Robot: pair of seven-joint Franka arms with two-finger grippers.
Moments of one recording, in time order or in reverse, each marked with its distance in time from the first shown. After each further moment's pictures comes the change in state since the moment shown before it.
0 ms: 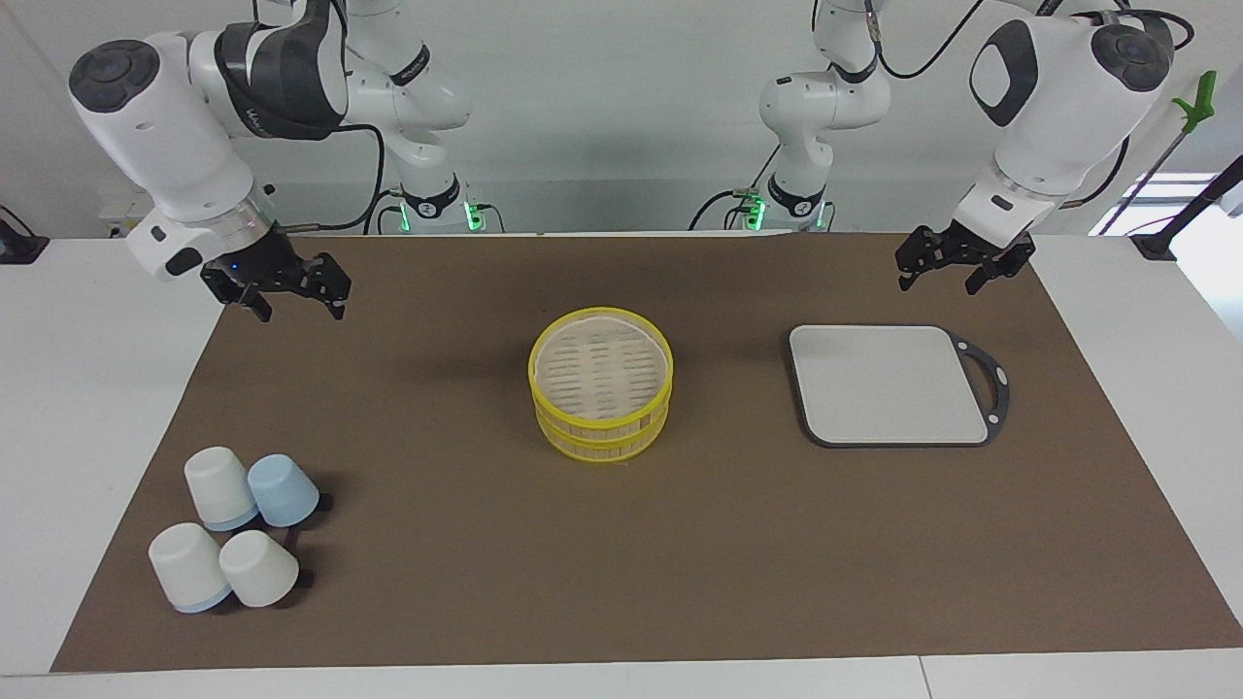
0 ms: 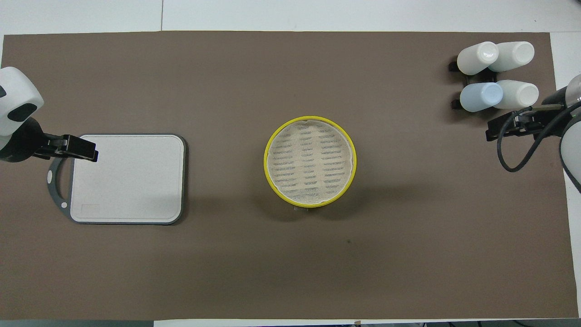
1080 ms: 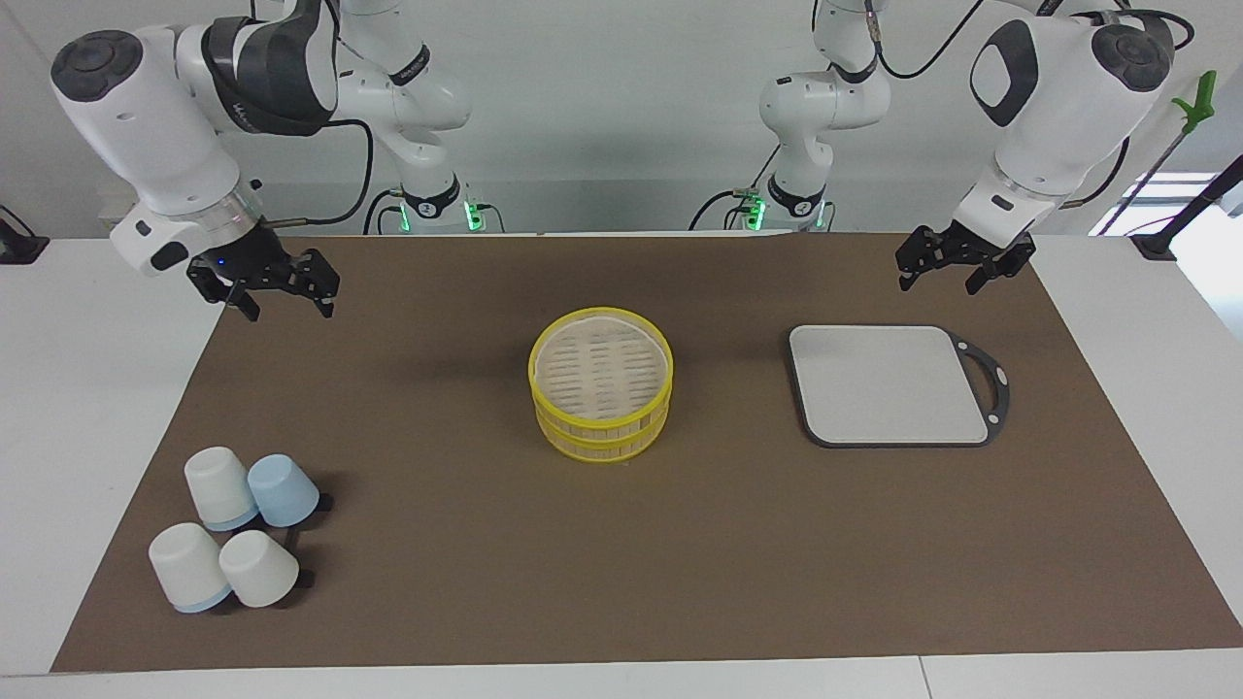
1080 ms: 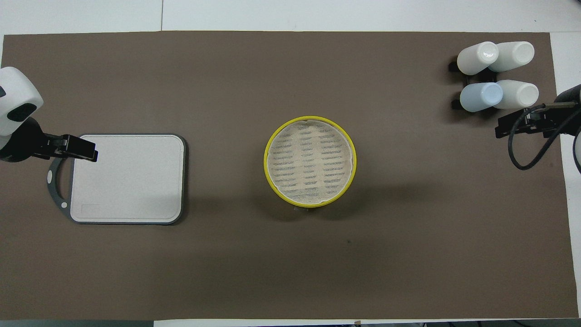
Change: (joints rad) left arm 0.001 0.000 0.000 0.000 0.000 0.000 0.000; right arm -0.019 -0.007 0.000 0.004 -0.001 0.006 -0.052
